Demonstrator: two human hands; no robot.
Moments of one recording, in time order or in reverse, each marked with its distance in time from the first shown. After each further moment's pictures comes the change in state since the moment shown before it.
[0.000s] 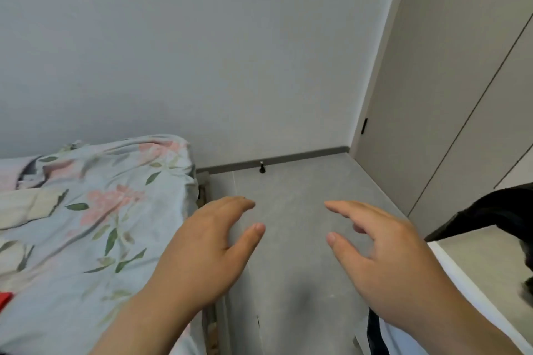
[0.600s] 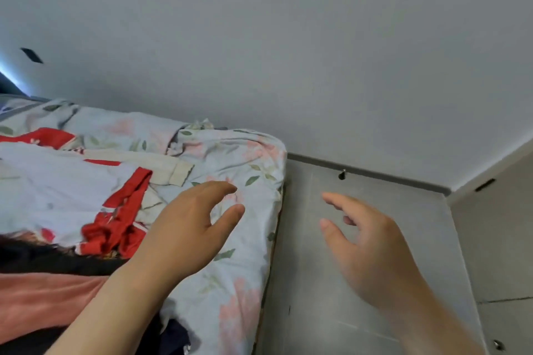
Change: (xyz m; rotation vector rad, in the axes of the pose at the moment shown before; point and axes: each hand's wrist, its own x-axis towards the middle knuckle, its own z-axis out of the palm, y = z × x) left_hand 0.078 -0.020 -0.252 0.061 0.066 -0.543; right_hand 0.219 -0.199 -0.019 0.149 -0.358 -0.152
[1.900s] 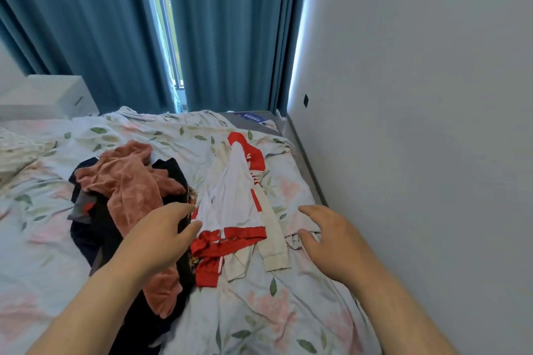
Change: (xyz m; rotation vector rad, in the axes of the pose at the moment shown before) left_hand 0.042 -0.013 -0.184 0.103 0.635 -1.131; right_hand 0.386 -0.250 0.096 -0.197 -0.961 -0.971
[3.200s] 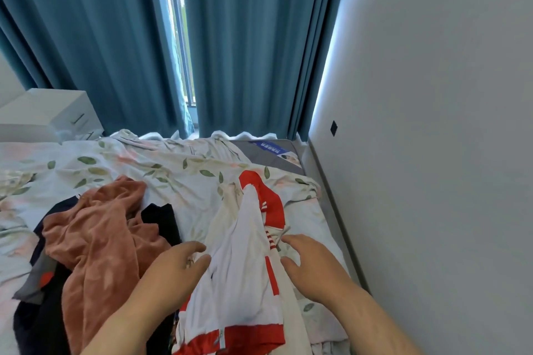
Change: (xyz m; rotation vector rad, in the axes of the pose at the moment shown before) left_hand 0.282 -0.073 0.088 -0.253 -0.076 -0.189; right_hand 0.346 0.055 0.109 0.049 -0.190 0.028
